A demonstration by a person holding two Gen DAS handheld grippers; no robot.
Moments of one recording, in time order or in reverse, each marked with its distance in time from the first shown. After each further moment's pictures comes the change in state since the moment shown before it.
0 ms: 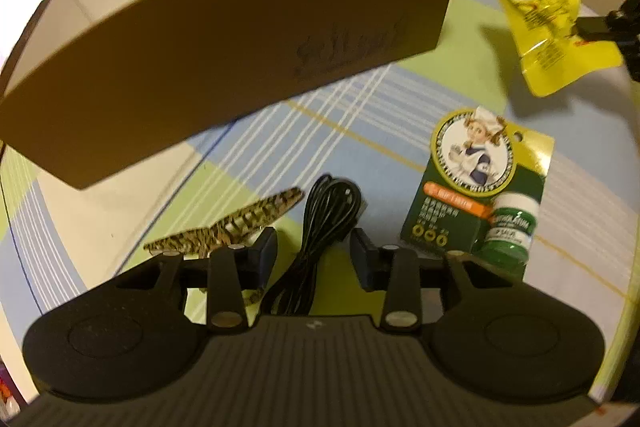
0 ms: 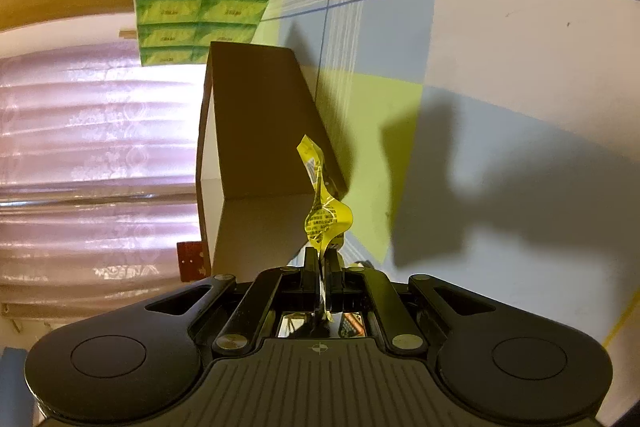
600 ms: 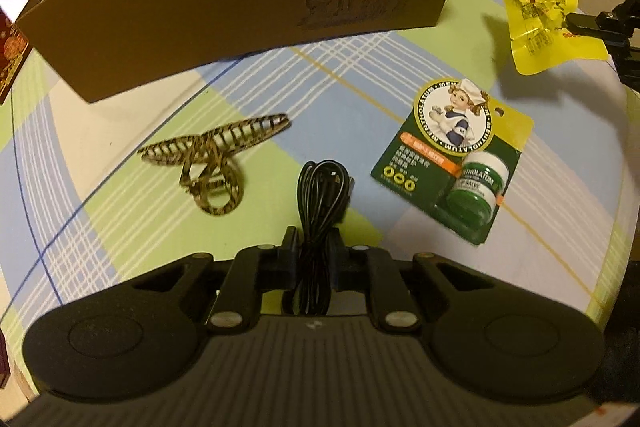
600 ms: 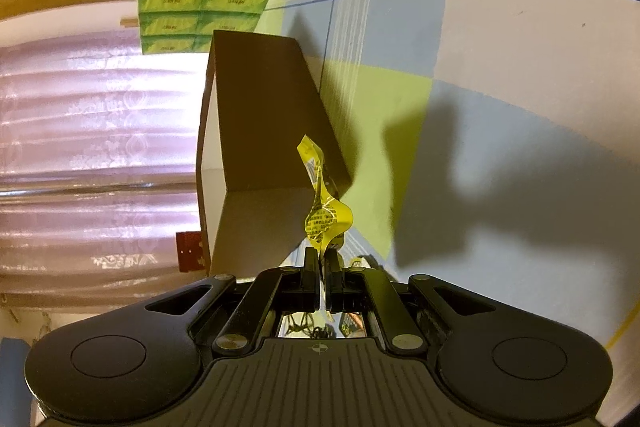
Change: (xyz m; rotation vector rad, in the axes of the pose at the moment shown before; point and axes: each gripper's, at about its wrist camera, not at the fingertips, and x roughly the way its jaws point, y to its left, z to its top) left arm -0.022 -0.017 -0.036 -0.162 0.054 0.003; right arm 0.004 0.002 0.002 -0.021 0.041 -0.001
